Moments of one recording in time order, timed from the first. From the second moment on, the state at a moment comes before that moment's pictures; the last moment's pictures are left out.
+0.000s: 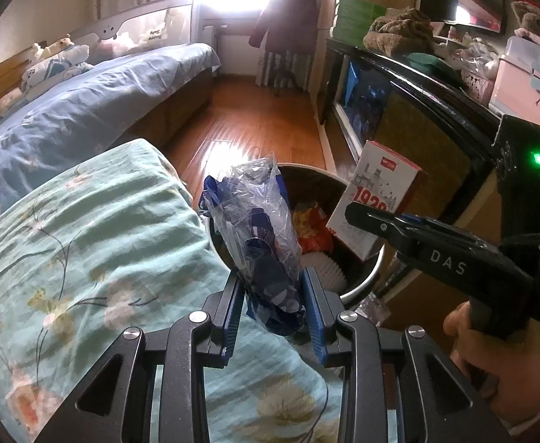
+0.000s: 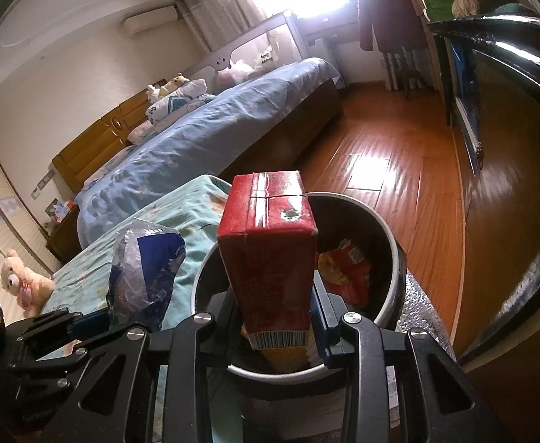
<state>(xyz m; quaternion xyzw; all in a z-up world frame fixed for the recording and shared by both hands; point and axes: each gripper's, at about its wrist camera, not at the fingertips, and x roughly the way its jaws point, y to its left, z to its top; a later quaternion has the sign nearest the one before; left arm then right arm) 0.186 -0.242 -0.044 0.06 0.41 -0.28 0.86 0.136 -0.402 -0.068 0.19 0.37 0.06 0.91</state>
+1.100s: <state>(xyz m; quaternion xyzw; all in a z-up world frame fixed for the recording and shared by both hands) 0.197 -0.259 -0.043 0.07 0.42 -0.28 0.86 0.155 -0.419 -0.075 0.19 0.39 0.05 0.90</state>
